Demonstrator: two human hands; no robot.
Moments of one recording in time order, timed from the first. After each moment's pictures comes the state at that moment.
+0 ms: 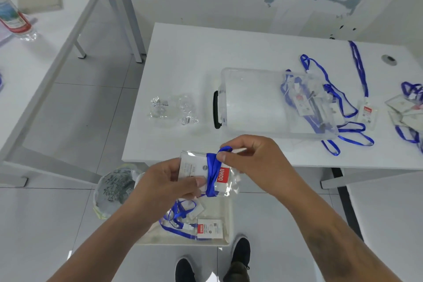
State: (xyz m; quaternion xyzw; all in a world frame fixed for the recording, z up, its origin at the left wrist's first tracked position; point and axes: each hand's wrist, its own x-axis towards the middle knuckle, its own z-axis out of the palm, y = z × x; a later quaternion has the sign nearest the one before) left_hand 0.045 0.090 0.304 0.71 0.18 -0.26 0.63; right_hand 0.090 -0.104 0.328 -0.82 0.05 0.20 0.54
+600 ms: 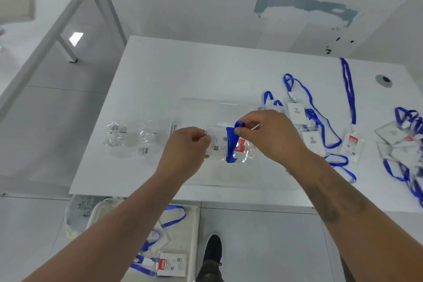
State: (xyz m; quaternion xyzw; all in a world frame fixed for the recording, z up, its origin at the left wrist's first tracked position) left_hand 0.208 -0.049 0.307 0.80 0.19 -0.14 0.56; right_hand 0.255 -0.231 0.324 -0.95 -0.04 0.14 0.29
